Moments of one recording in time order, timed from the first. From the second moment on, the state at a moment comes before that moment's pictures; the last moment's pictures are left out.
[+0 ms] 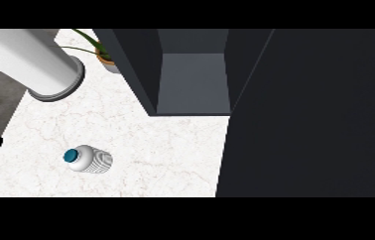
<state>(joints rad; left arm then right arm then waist) 0.35 0.03 0.27 -2.26 0.20 -0.07 0.23 0.21 -0.11 0.63 -2.48 0.09 -0.17 0.31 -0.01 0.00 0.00</state>
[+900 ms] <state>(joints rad) 0.27 0.02 0.26 -1.80 0.07 -0.12 -0.09 0.18 -0.18 0.69 -2.48 0.13 -0.28 0.30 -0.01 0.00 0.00</state>
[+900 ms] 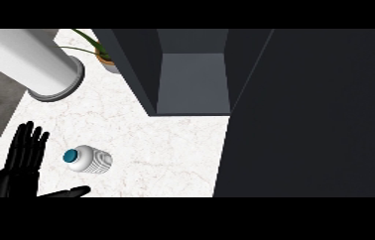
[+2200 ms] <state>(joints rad) 0.11 0.01 0.24 -1.19 0.01 -0.05 -0.51 0.12 -0.25 0.71 -2.48 0.14 -0.36 0.32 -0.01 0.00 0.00</state>
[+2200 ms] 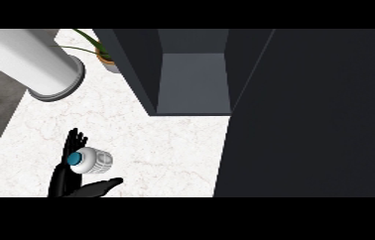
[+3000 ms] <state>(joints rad) 0.02 0.05 0.28 -0.92 0.07 -0.11 -0.71 0.11 -0.26 0.75 -2.47 0.15 -0.41 0.34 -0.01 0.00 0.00</state>
